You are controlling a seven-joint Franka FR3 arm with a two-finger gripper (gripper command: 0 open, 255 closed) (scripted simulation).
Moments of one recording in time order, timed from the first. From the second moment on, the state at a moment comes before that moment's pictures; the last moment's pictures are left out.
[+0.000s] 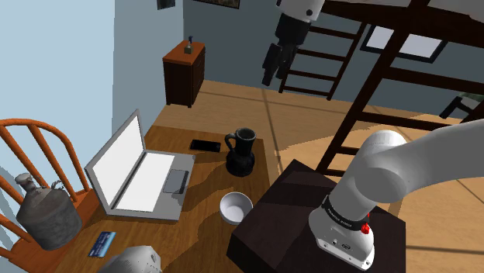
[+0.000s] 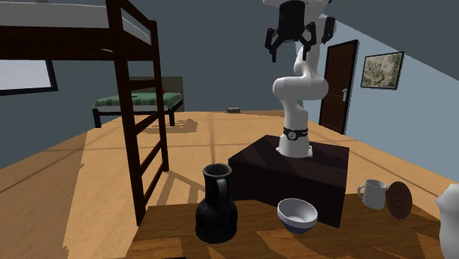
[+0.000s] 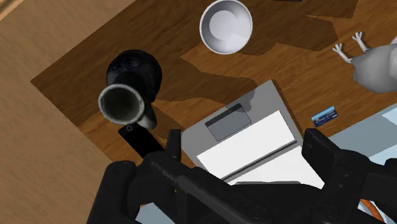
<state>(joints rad) 0.00 -0.75 0.06 -2.35 0.07 1.71 -0.03</state>
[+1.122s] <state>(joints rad) 0.01 -0.35 -0.09 -2.45 -0.03 2.10 -0.43</state>
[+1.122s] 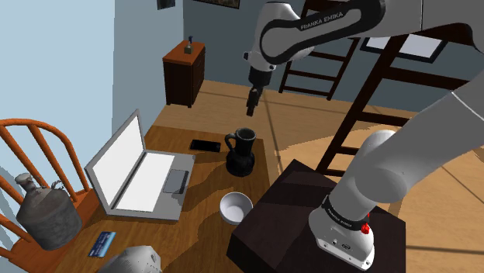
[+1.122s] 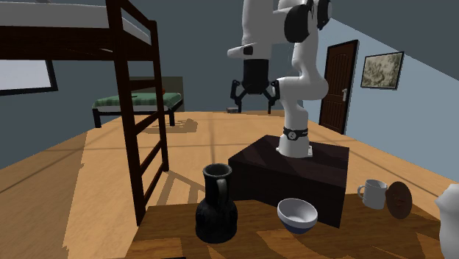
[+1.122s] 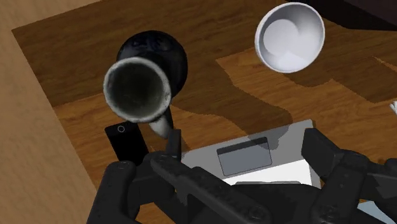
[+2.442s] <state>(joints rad) -0.02 0.34 -0.14 -2.17 -0.05 2.44 -0.83</state>
